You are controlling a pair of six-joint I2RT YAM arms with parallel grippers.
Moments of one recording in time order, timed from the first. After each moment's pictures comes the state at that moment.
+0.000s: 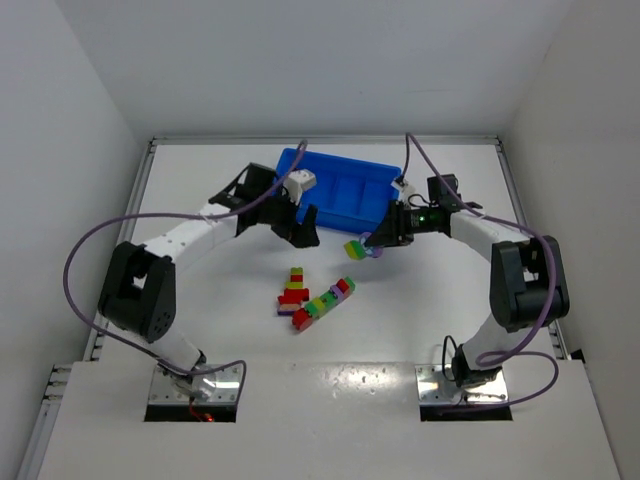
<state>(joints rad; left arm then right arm) -0.46 1.59 1.12 -0.34 0.44 0.09 0.12 1.67 0.96 -0.26 -1.01 0.20</state>
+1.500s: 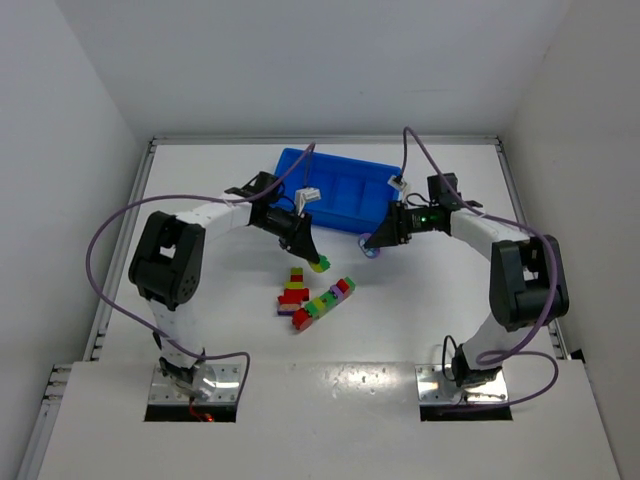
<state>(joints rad) -0.38 1.87 1.27 -0.51 1.07 0.16 0.13 1.69 0.99 -0.25 -1.19 0.04</state>
